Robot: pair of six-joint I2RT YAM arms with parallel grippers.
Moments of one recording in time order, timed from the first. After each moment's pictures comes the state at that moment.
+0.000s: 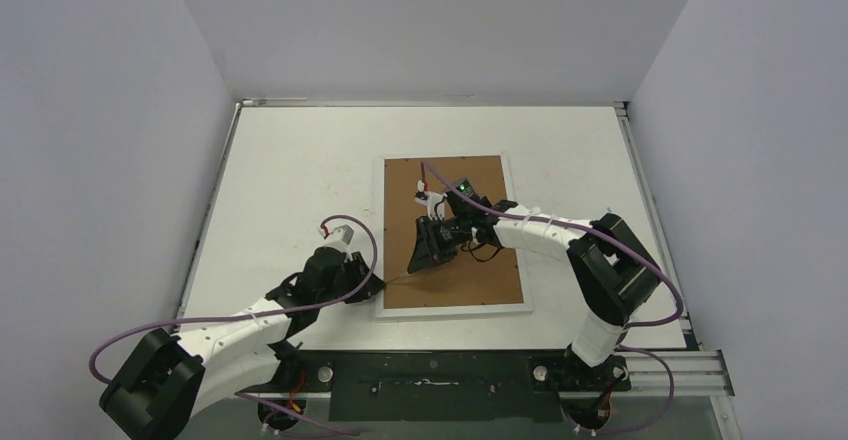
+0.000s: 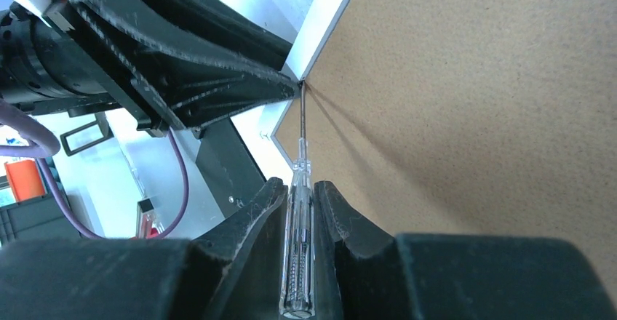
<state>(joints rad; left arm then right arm) -0.65 0.97 0.20 0.11 0.05 -0.84 0.72 1.72 1.00 -0.19 -0.73 0.49</state>
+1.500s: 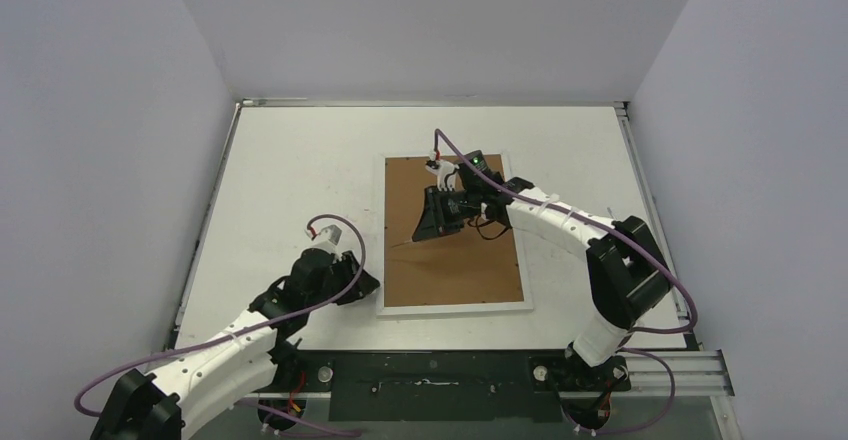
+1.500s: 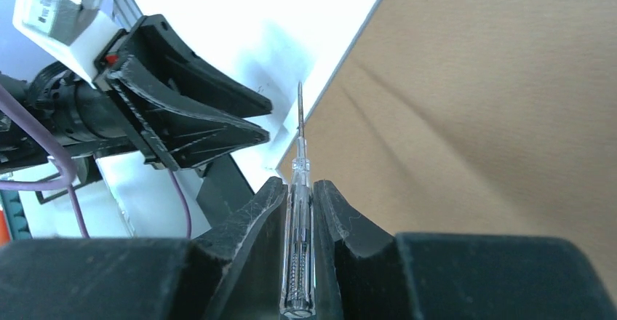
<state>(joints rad) -0.62 0.77 0.21 -0.10 0.06 -0.85 0.66 1.68 1.15 -0.31 -0.65 0.46</state>
